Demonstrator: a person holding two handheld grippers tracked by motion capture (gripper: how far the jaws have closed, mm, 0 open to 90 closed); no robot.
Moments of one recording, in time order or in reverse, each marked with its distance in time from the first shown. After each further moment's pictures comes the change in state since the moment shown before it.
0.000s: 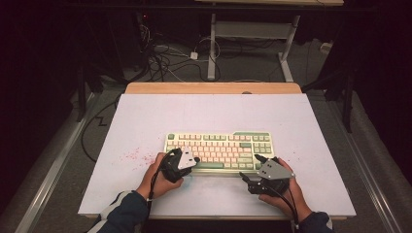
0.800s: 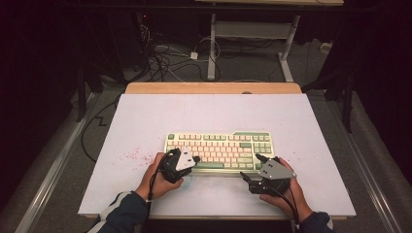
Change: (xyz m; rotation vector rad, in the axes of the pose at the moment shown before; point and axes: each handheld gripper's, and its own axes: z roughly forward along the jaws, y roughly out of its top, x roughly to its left) left arm 0.000 0.011 -0.012 -0.071 -0.013 -0.005; right arm -0.002 0.001 -0.002 -0.006 -0.008 0.007
